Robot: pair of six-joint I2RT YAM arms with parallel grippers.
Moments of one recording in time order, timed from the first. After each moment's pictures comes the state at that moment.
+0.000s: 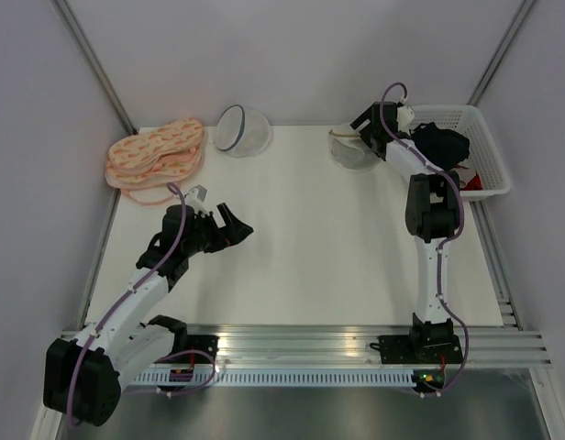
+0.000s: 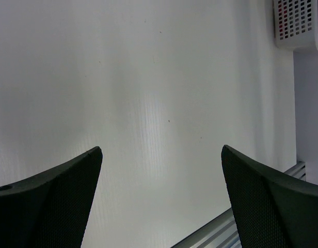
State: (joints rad) left arm -0.29 0.94 0.55 -0.13 0.27 -0.64; right arm 0.13 2.37 1.98 -0.18 0.23 0.88
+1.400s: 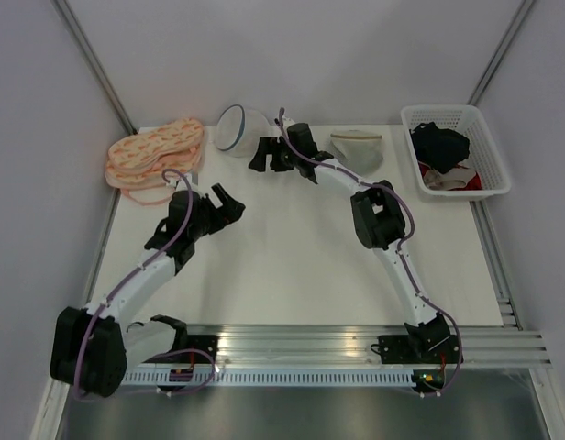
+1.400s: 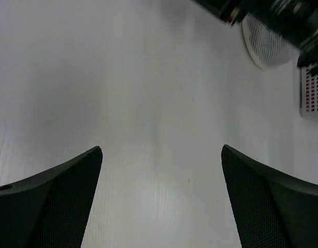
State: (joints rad) left arm -0.29 1.04 0.56 -0.03 0.04 -0.68; right arm 0.51 2.63 2.27 -0.06 -0.37 0.46
